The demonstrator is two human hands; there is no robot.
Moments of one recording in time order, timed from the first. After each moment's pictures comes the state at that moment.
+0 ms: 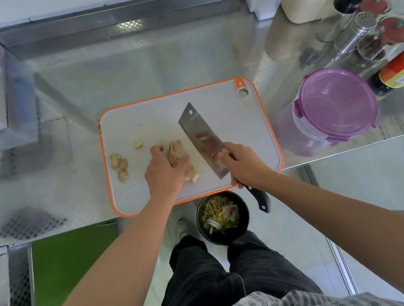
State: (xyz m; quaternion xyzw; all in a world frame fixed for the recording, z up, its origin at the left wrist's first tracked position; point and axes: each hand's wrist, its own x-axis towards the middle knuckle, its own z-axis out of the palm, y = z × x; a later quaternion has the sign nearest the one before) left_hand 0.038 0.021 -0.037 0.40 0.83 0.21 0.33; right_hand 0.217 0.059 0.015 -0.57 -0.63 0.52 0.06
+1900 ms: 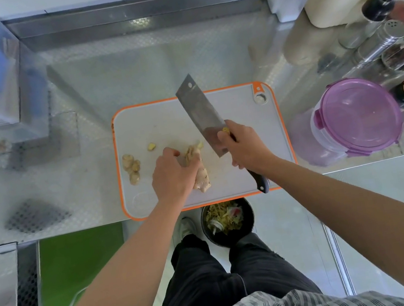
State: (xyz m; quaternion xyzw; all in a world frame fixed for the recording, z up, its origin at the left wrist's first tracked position) left_hand 0.028 0.029 -0.037 0.39 0.85 0.18 0.29; right_hand 0.181 0.106 0.018 -0.56 -0.68 0.46 0.10
